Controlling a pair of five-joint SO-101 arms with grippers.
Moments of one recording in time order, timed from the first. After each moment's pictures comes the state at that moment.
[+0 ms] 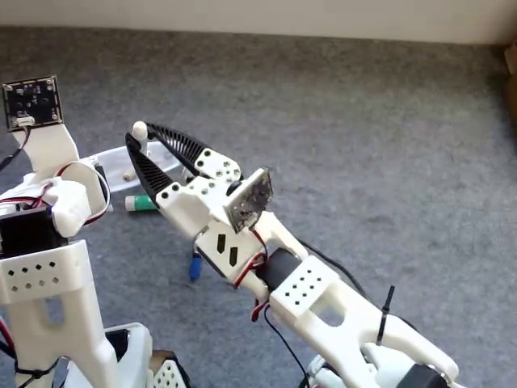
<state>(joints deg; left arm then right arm) -18.9 -43.6 24.2 76.8 6.7 -50.8 -32.5 53.1 -31.1 4.2</state>
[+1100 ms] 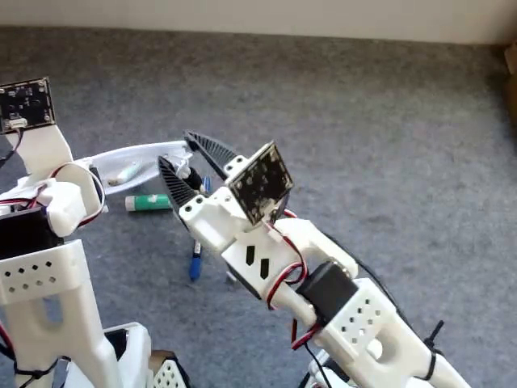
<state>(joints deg) -21.8 -43.6 24.2 77.5 6.7 -48.5 -52.7 40.3 27.4 1.5</state>
